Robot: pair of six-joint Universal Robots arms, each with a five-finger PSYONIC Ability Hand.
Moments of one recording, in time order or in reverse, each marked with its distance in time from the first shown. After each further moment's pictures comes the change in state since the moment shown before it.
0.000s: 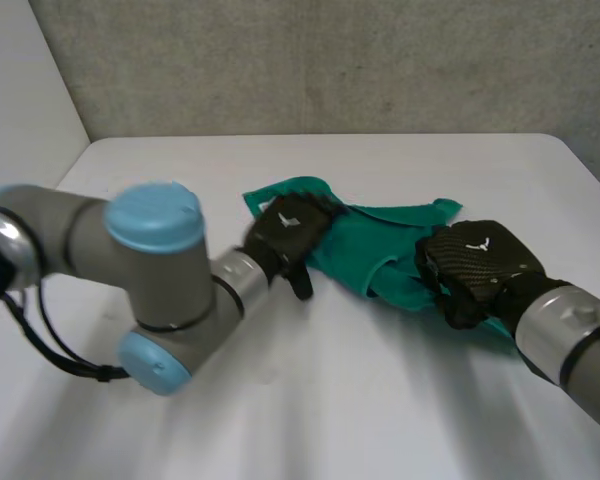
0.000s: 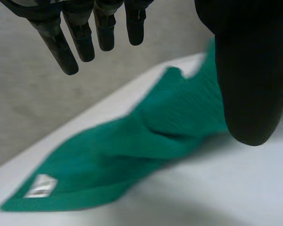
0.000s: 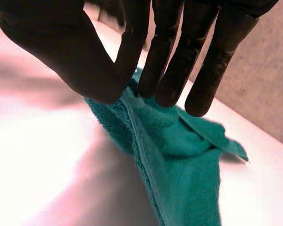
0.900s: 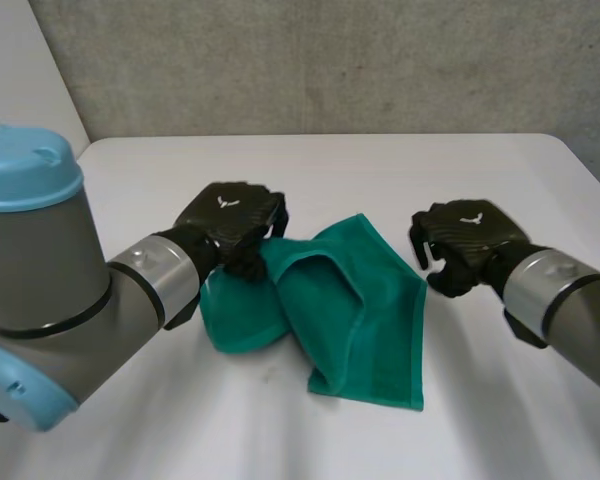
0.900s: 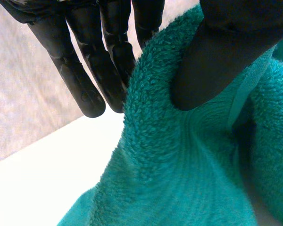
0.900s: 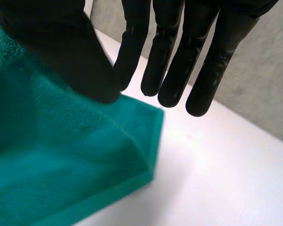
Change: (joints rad) left arm 0.098 0.364 -0.206 -0.212 -0.003 -0.085; right arm -0.015 0.167 -0.163 0.011 -0.022 0.063; left_hand 0.922 0.987 0.974 0.982 0.906; right_hand -0.154 -0.219 -0.222 -0.220 -0.174
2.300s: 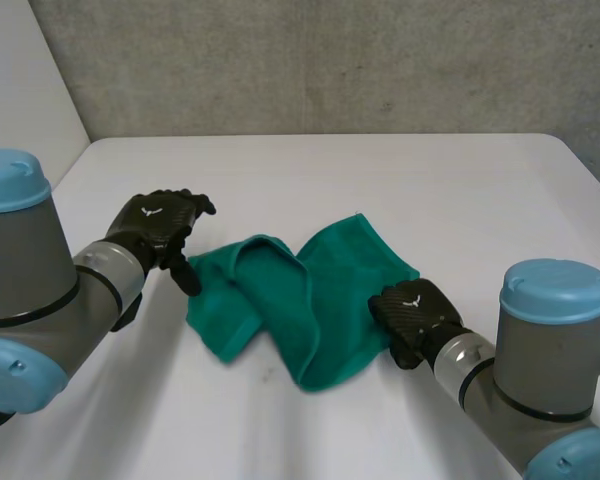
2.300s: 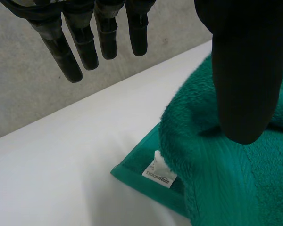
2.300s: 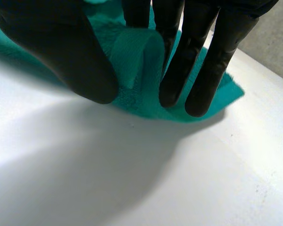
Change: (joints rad) left arm 0.153 -0.013 -0.097 0.064 -0.153 0.010; right arm 0.141 0.257 0.161 -0.314 0.109 -0.109; left_hand -0.804 -0.897 -0.885 -0.891 -0.833; right_hand 0.002 -0.003 -0.007 -0.015 -0.061
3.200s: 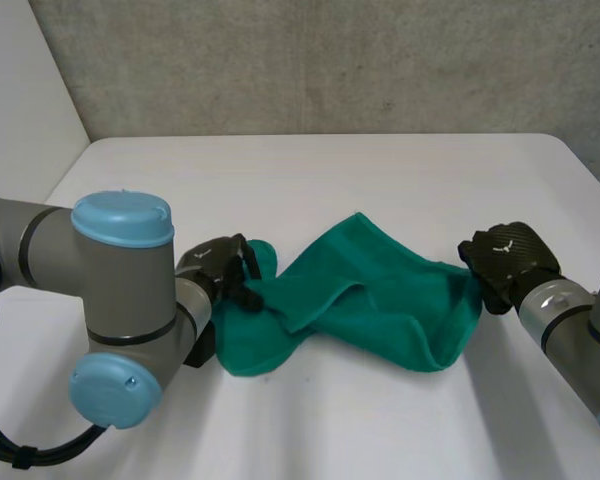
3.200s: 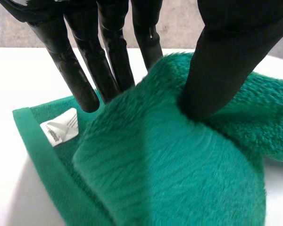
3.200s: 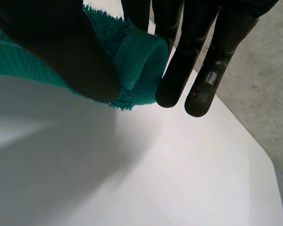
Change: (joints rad) left arm -0.188 -0.244 0.148 -0.052 -0.169 -0.455; right arm -0.250 -0.166 0.000 0.047 0.030 -0.238; left_hand 0.520 0.535 0.535 0.539 0.551; right_hand 0.143 0.225 0.230 0.237 0.234
